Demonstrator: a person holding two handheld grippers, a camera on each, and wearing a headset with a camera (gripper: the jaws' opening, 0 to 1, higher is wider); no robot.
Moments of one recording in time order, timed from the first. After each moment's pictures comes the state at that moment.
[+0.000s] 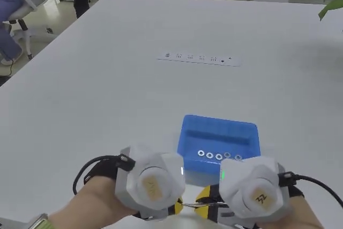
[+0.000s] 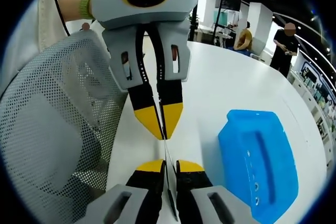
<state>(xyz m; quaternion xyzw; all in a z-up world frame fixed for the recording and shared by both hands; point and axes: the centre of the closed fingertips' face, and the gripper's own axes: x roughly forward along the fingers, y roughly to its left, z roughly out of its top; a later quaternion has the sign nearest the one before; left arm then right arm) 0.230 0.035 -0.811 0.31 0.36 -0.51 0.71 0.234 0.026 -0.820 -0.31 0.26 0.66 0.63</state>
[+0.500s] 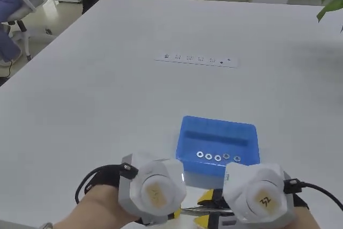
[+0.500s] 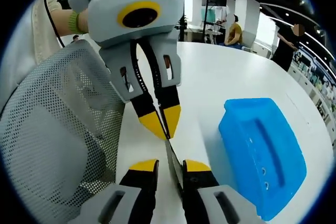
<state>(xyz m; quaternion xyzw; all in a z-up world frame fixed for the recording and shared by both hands) 0.233 0.037 -0.823 0.31 0.37 -0.50 0.72 0.229 0.015 -0.816 -0.26 0.29 0.64 0.67</state>
